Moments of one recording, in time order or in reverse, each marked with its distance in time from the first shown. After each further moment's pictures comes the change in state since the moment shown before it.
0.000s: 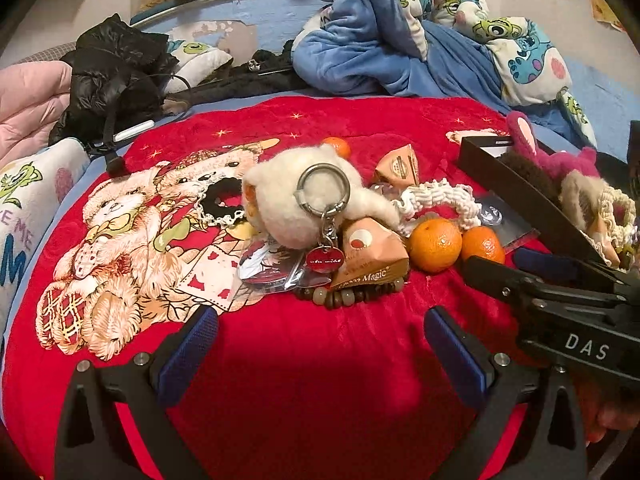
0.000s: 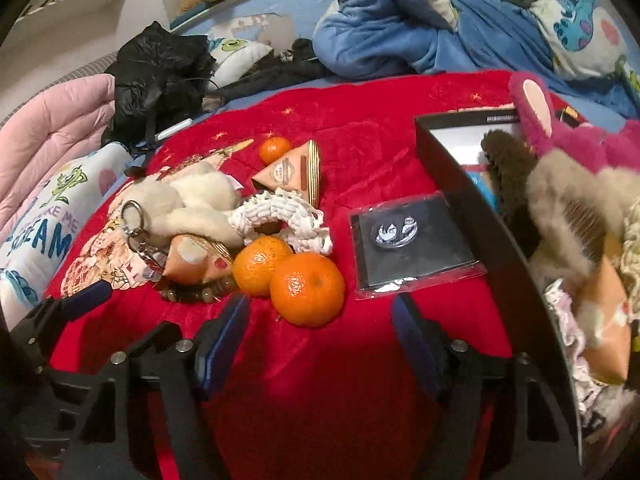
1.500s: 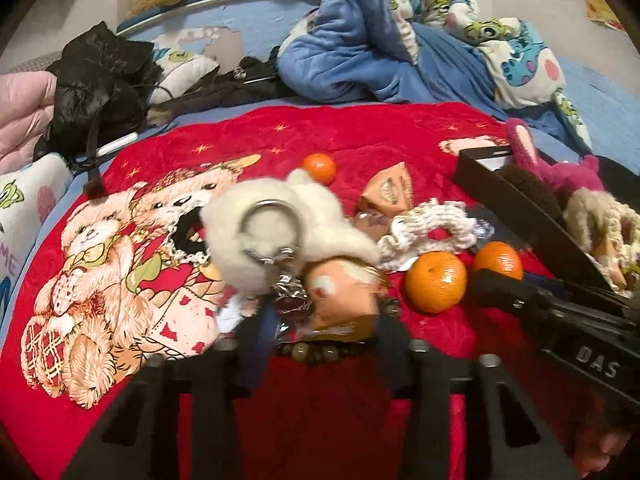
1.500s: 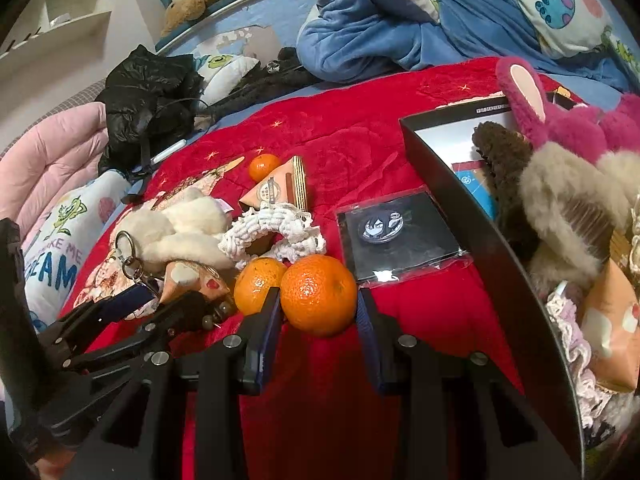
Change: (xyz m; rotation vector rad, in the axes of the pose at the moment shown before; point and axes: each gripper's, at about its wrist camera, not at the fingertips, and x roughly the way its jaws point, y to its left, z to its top) left arm 0.018 -0.010 0.024 0.026 -0.024 -0.039; right arm 0.002 -0.012 0.009 0.092 -0.026 0.029
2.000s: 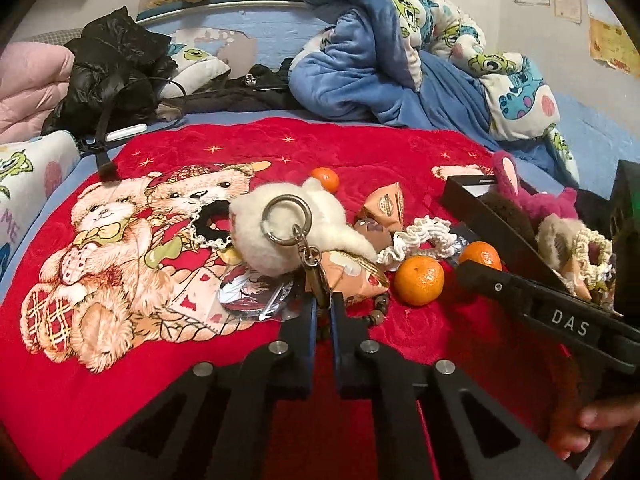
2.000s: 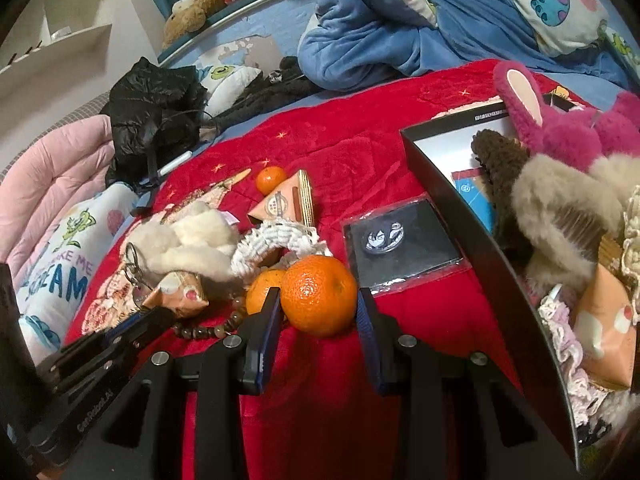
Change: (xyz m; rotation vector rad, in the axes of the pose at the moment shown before) left arm -0.034 0.021 -0.014 -0.105 -0.053 -0.055; right arm -0.008 0.001 0.002 0.029 -0.029 0.034
